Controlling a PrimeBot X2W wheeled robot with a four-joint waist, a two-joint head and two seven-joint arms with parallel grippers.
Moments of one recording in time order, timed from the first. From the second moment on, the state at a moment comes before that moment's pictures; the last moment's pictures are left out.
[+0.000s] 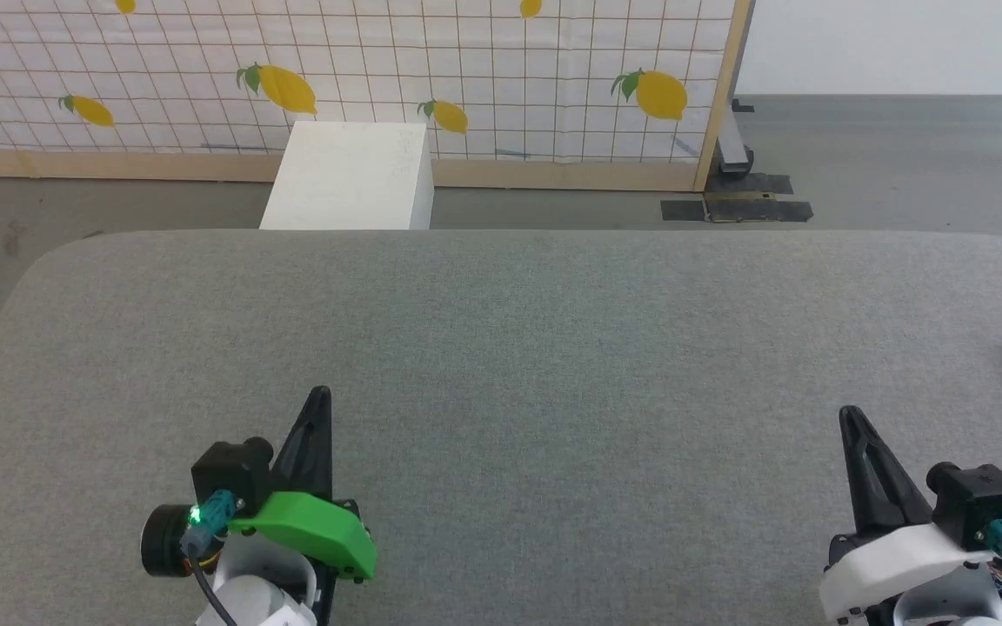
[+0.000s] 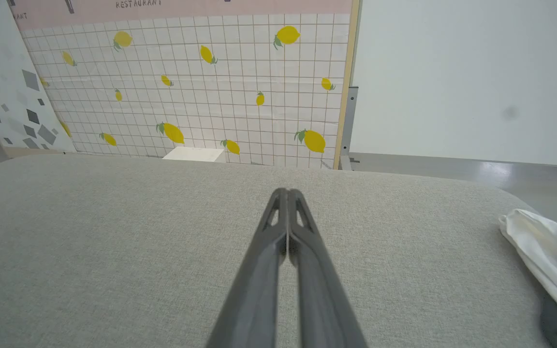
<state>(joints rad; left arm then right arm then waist) -0.12 0.06 -0.09 0.26 -0.20 -0.06 -0.21 0.06 -0.05 -0.07 0.02 0.06 0.13 -0.08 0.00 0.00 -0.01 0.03</state>
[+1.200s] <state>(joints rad) -0.08 0.06 -0.06 0.17 -0.13 -0.04 -0.13 0.05 -0.05 -0.05 0.02 0.04 0.13 -0.05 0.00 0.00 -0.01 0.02</state>
